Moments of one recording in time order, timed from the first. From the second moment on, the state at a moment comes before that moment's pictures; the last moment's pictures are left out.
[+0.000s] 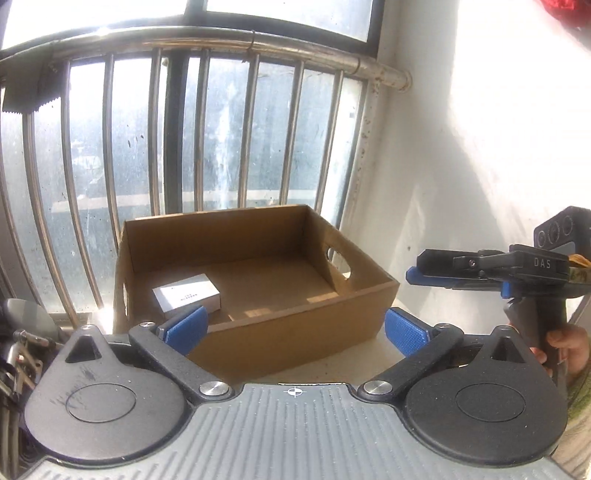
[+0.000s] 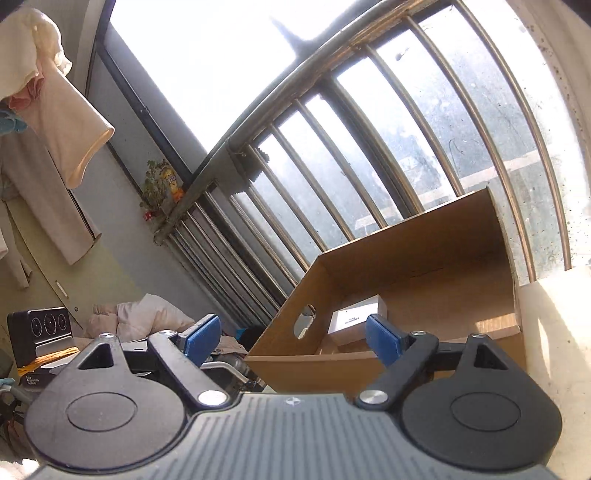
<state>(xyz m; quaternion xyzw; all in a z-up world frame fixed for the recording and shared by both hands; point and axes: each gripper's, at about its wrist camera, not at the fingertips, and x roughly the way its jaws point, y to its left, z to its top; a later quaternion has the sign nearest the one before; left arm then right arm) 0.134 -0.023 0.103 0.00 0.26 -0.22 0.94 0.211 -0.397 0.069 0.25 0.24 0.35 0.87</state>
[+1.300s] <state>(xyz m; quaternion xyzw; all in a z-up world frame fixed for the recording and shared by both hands) 0.169 -0.066 -0.070 -0.10 0.34 -0.32 0.88 0.203 -0.330 -0.051 0.15 0.46 0.31 0.82</state>
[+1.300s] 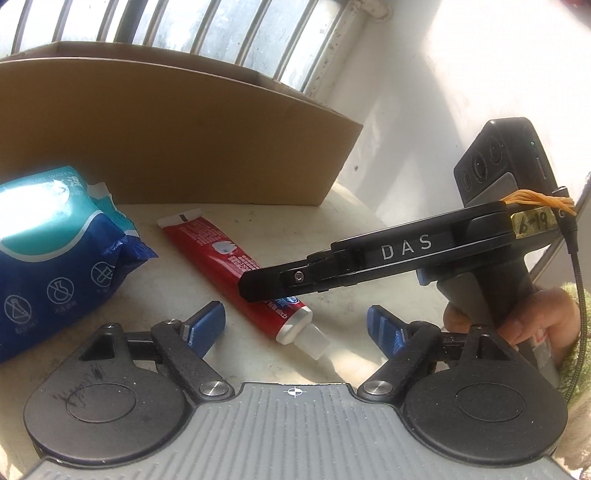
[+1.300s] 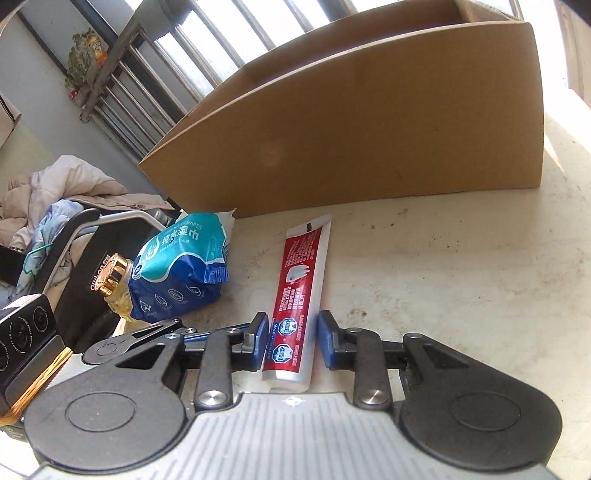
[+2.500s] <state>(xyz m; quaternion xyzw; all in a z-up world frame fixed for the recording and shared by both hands) 0.137 -0.052 -0.063 -0.06 0.35 -0.35 0.87 0.152 -0.330 -0.058 0.22 0.46 0.28 0.82</state>
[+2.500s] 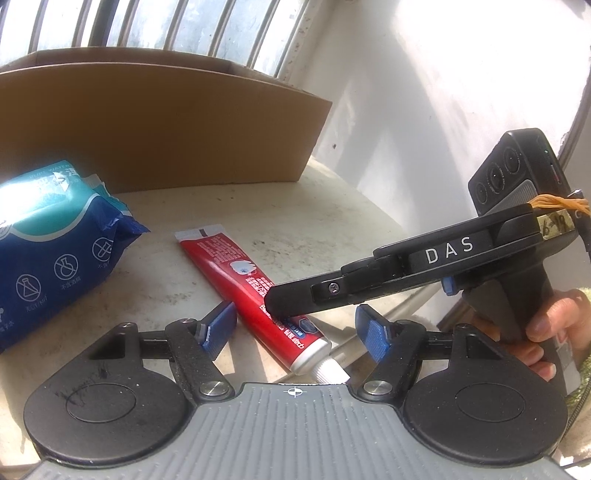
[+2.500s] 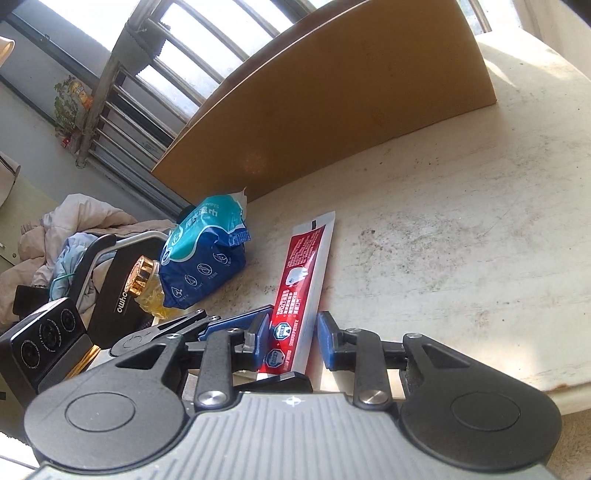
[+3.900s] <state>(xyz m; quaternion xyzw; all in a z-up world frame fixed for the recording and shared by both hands) 0.100 -0.021 -0.052 -0.02 0.32 -0.38 0.87 0.145 -0.324 -0.046 0.14 0.46 0.25 0.84</state>
